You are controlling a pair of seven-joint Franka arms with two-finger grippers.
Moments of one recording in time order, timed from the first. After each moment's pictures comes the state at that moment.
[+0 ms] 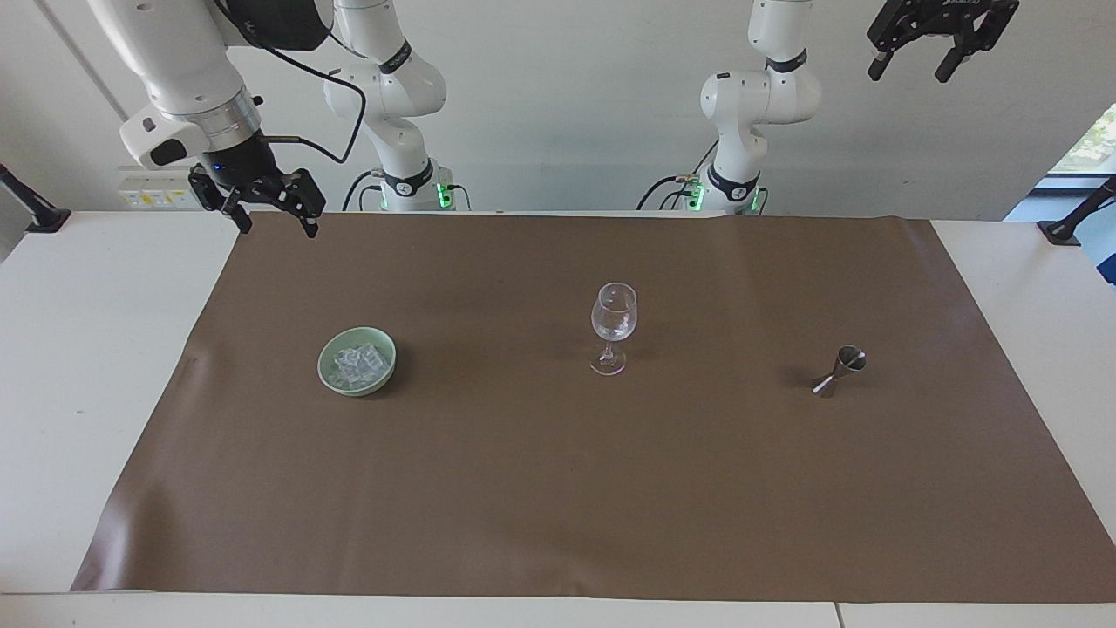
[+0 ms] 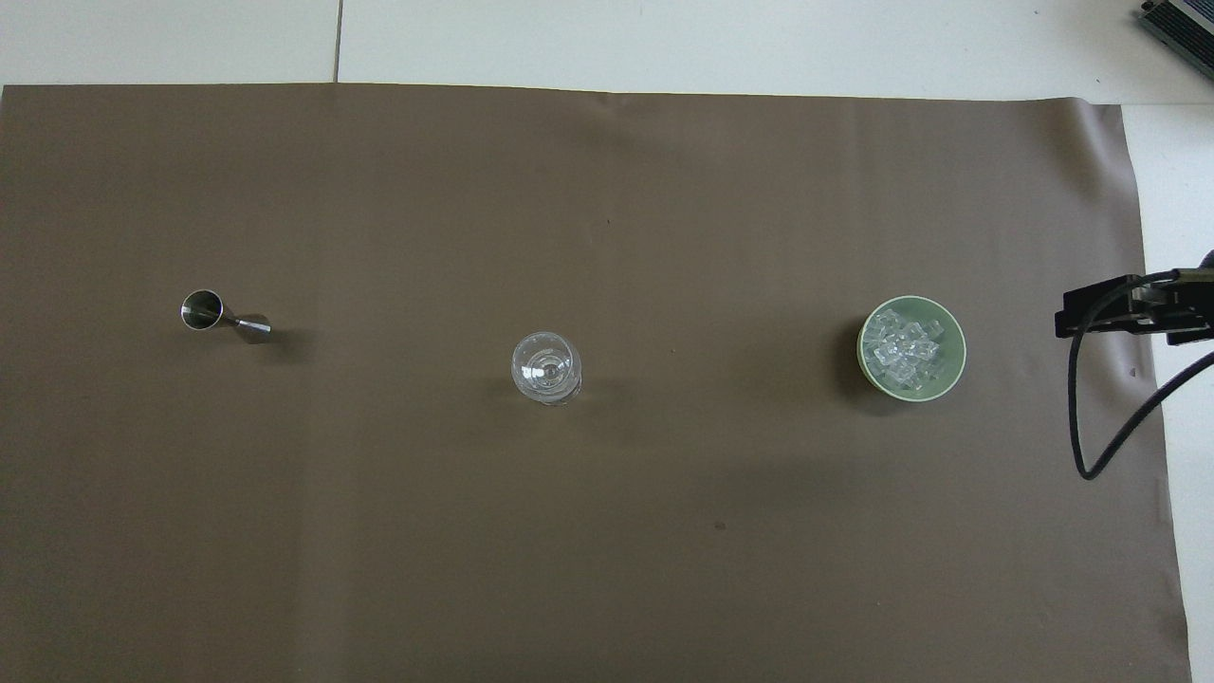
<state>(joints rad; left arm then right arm) -0.08 -0.28 0.04 -1.43 -0.03 1.18 -0.02 0.09 -0.04 -0.12 -1.61 -0.02 1.56 0.05</state>
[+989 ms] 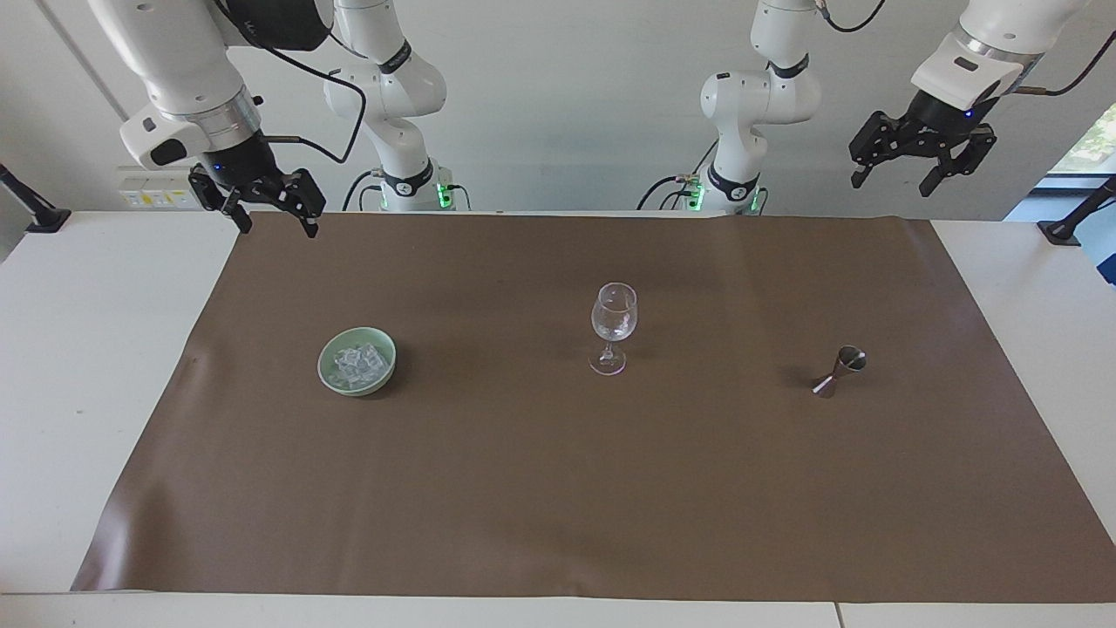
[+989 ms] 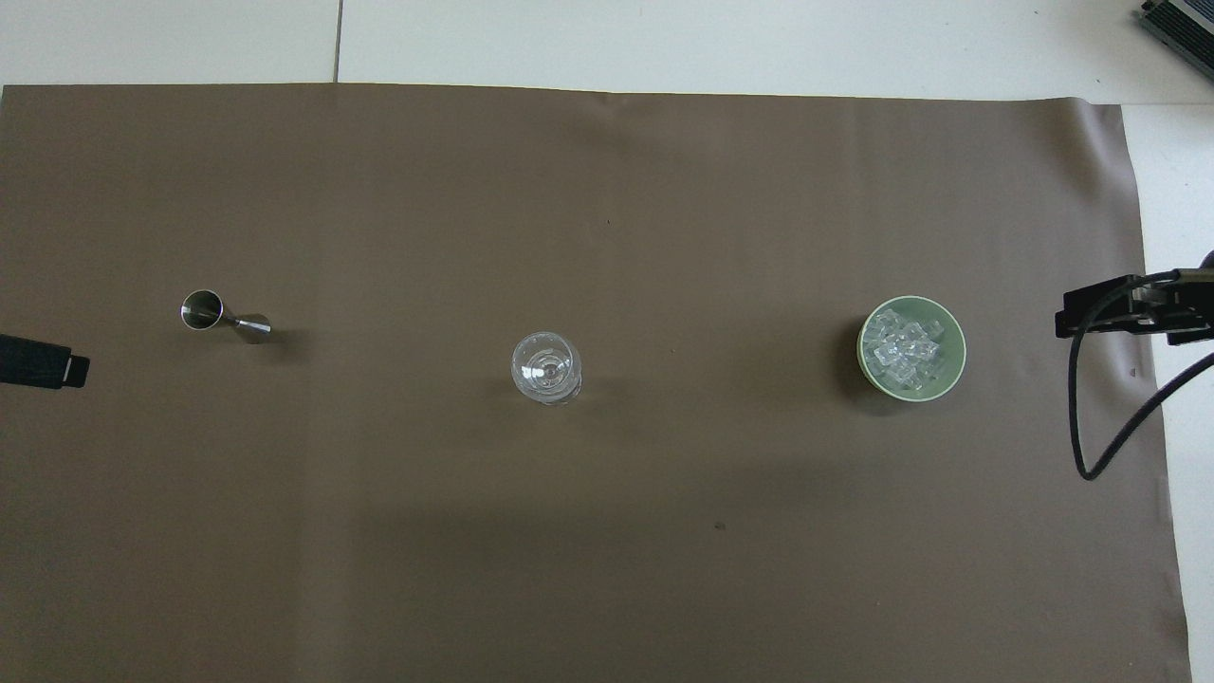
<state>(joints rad) -0.08 -0.13 0.04 -1.55 -0.03 1.42 0.15 0.09 -0.04 -0.12 -1.61 -0.02 1.56 0.05</state>
